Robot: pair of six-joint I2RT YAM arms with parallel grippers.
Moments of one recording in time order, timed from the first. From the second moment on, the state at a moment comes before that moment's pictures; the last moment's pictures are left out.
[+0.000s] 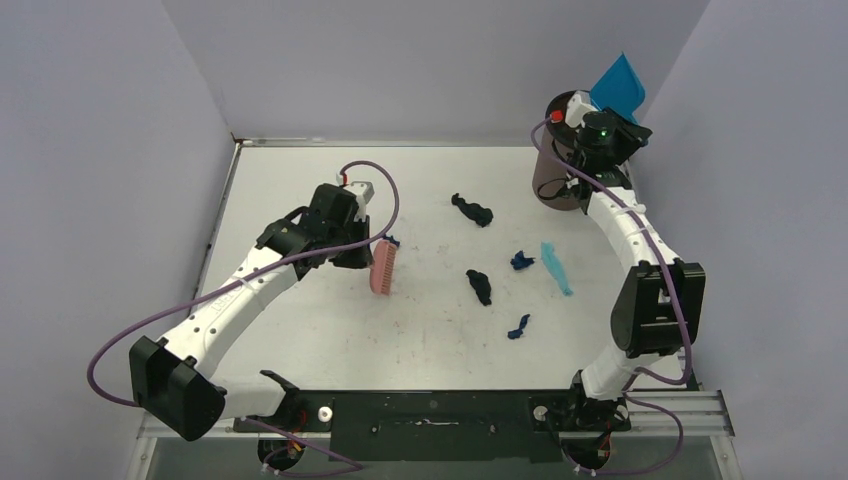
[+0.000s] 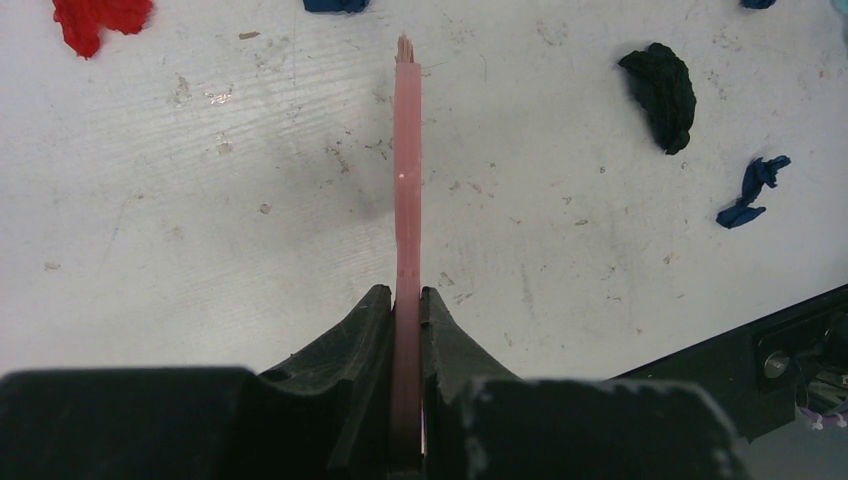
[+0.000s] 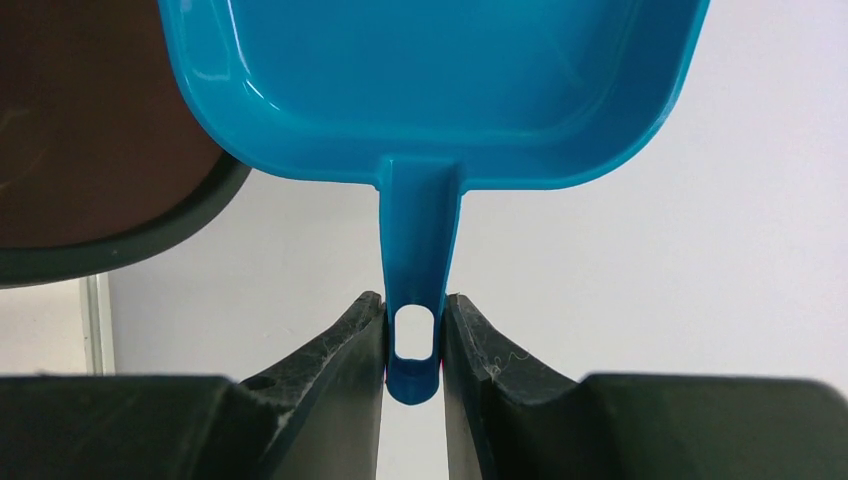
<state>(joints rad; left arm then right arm) -0.54 1.28 1.18 -0.79 0.01 -0.37 0.07 1.67 1.39 0.10 0.79 -1.21</state>
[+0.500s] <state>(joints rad) -0.54 1.27 1.22 -0.80 -0.03 -0.34 0.03 1.56 1.60 -0.41 0.39 -0.85</state>
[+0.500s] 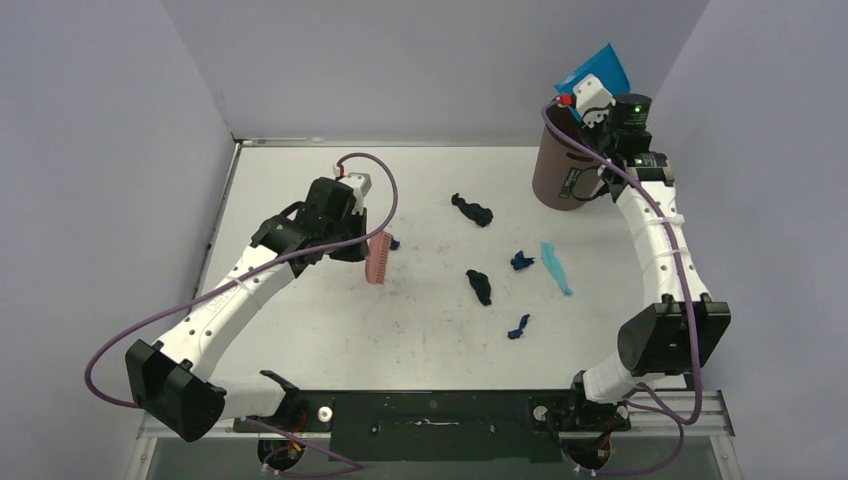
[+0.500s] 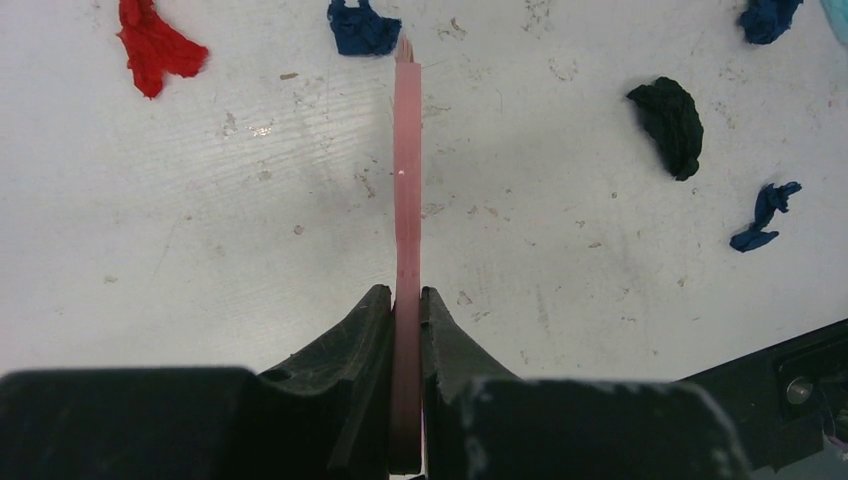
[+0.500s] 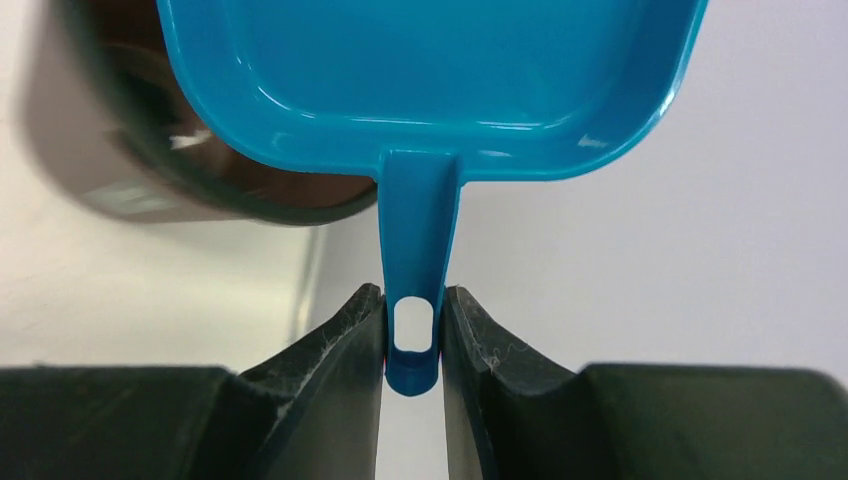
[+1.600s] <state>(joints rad) -0.44 1.48 1.46 -0.91 -0.53 -0.17 0.62 1.74 1.22 -0.94 -0.21 -0.64</state>
